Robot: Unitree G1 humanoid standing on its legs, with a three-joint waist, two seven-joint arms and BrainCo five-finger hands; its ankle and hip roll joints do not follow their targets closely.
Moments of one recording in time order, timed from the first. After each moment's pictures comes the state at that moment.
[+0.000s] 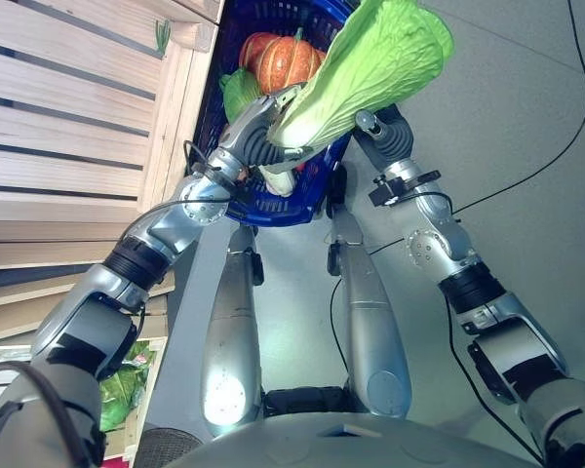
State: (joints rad) left arm -0.76 0.61 -0.60 0.33 0.09 -0.36 0.20; right arm -0.63 -0.45 0.42 0.22 0.88 -0.25 0.11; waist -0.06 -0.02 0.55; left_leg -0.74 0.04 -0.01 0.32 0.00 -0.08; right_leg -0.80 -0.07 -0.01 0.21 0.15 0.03
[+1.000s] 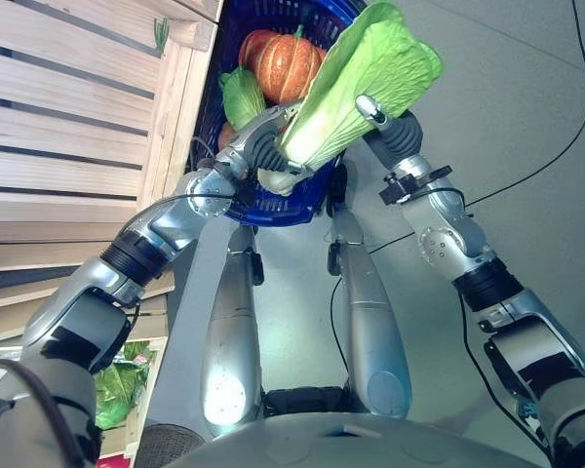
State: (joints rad) left arm -0.80 0.65 -0.68 0.27 0.04 -0.16 0.09; right arm -0.64 -0.53 0.47 0.19 0.96 -0.25 0.14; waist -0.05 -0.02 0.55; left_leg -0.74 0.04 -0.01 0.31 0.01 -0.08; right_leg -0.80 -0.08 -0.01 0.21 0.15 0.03
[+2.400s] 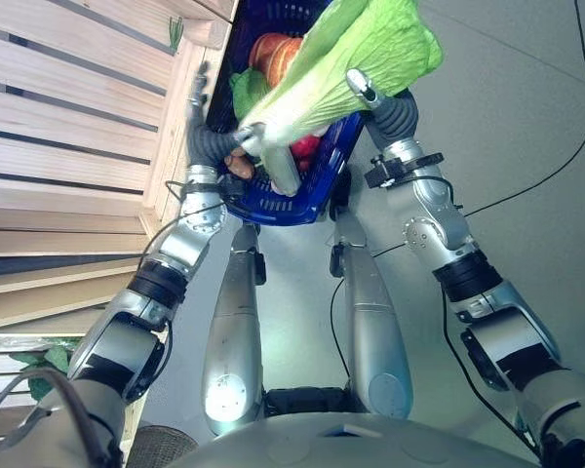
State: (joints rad) left arm -0.64 0.45 -0.32 0.49 -0.17 -0.29 0.64; right arm -0.67 -0.42 0.39 0.21 0.78 -0.26 -0.03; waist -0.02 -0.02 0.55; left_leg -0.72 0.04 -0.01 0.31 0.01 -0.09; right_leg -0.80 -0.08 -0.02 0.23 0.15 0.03
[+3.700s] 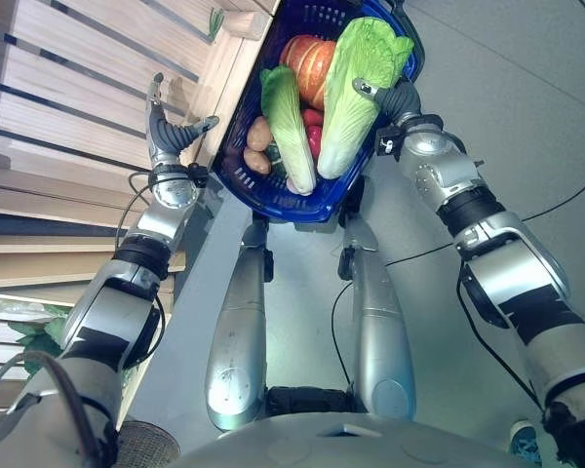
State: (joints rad) left arm -0.82 0.49 -0.38 0.83 -0.20 -0.25 0.56; right arm -1.13 -0.41 0.50 0.96 0.63 0.07 -0.15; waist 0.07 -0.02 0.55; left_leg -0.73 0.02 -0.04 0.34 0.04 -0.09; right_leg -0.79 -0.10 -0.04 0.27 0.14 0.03
